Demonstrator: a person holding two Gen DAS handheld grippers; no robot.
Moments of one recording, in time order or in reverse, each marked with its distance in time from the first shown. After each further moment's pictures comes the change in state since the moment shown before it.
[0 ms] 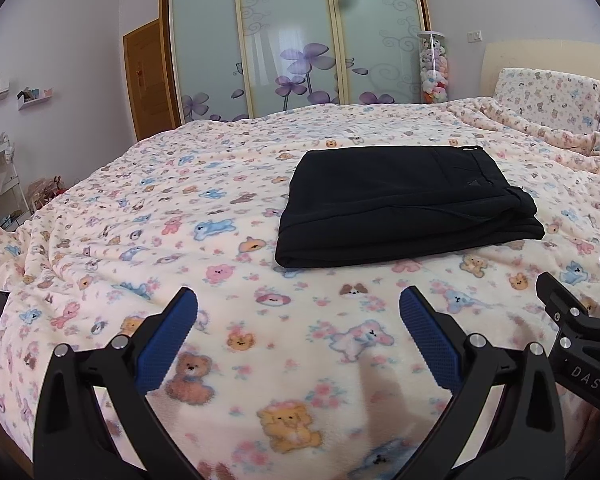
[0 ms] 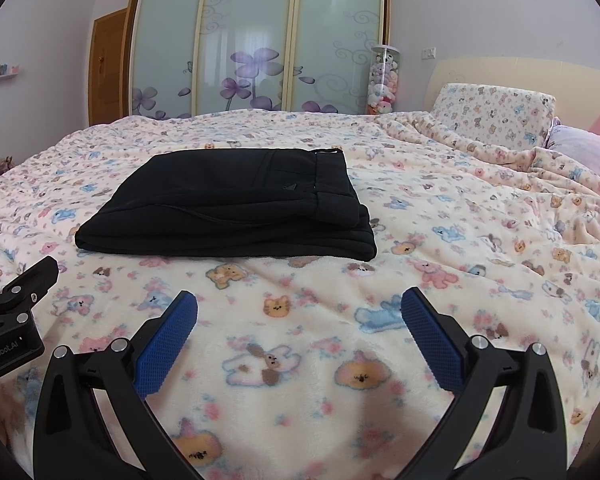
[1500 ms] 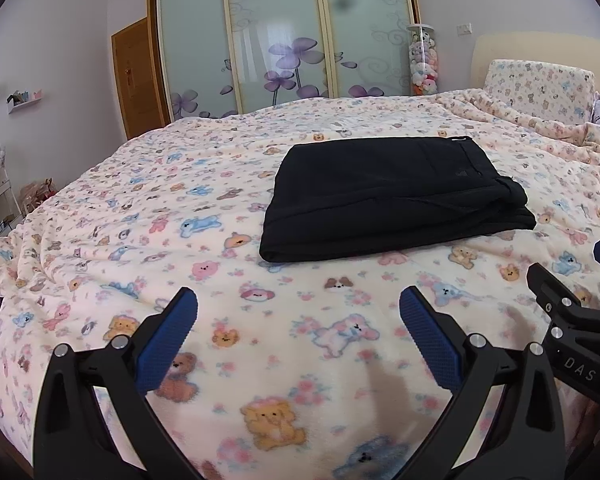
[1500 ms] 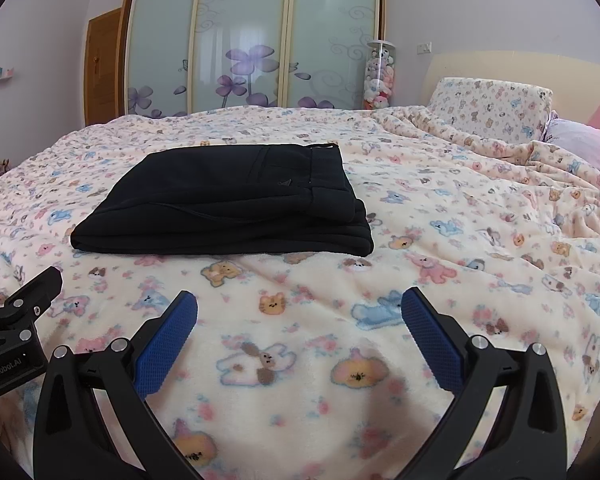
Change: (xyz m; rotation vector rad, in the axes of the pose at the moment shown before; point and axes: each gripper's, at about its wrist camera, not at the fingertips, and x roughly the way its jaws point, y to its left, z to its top) left arm 0.002 -0.005 -0.001 0.026 0.021 -0.028; right arm 0.001 -0.007 -0.004 0.006 0.007 0.002
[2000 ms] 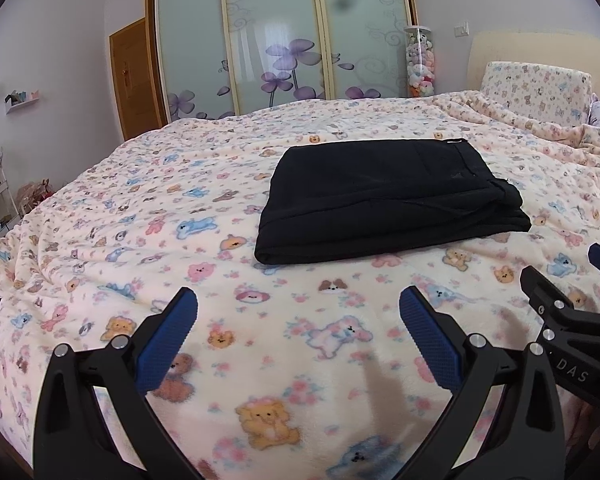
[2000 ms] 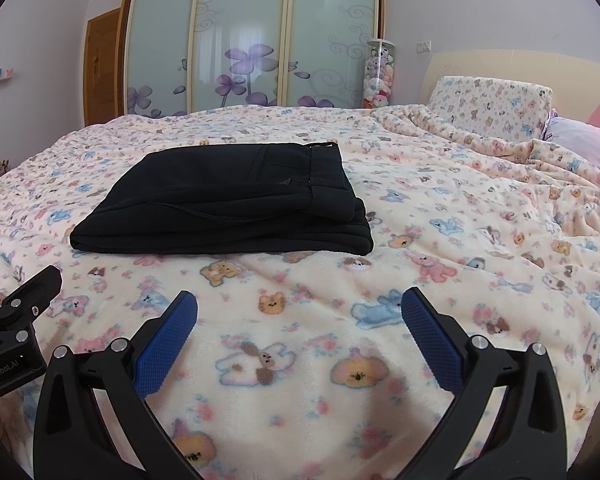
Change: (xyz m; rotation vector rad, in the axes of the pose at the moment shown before) left arm -0.001 -0.001 0.000 0.002 -0.009 -0.018; right arm 0.001 -0.002 0.001 -0.001 0.002 0.003
